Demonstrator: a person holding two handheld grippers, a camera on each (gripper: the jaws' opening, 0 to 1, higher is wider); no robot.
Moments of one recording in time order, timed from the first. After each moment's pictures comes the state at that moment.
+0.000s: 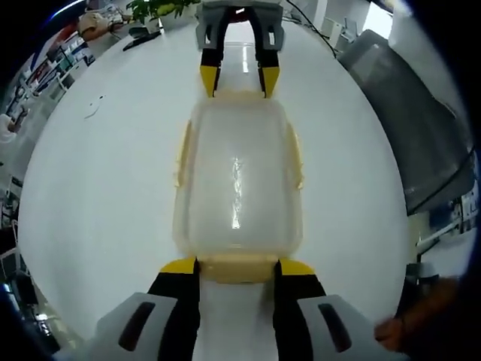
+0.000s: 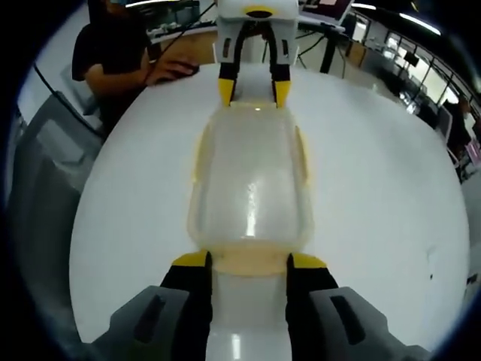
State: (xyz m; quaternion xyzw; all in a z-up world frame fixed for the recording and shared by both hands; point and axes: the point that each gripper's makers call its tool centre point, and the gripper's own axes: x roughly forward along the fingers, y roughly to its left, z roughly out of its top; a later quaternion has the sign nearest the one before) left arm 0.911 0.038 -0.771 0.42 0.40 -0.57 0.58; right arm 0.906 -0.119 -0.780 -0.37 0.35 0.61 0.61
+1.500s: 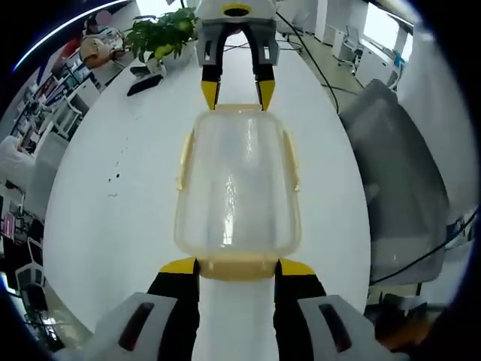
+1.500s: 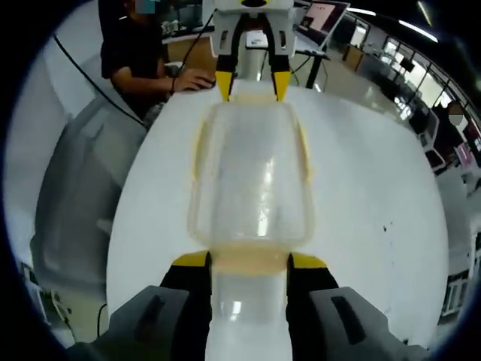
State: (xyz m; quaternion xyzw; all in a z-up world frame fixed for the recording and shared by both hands) left arm 0.902 -0.089 -0.657 0.42 0.36 -0.57 0.61; right arm 0.889 -0.246 -0.669 -0.38 0.34 0.60 0.61
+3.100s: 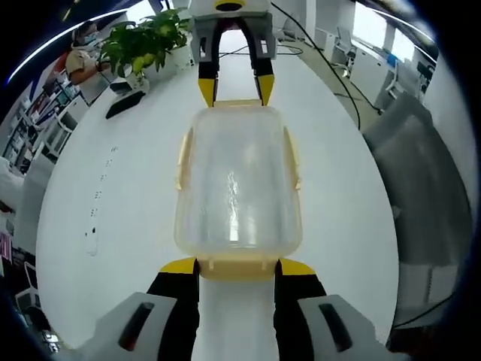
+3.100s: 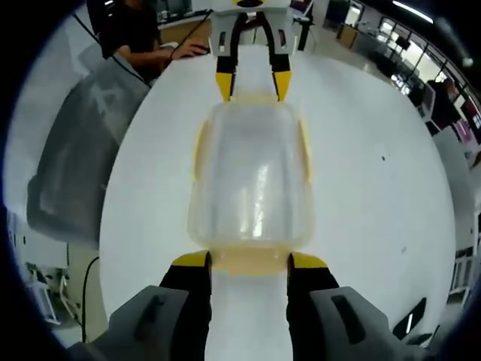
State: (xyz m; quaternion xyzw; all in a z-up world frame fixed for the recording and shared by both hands) left arm 0.918 -0.206 -0.713 0.41 0.32 -0.60 0.60; right arm 0.895 -0.362 -0.706 -0.39 0.39 0.57 0.60
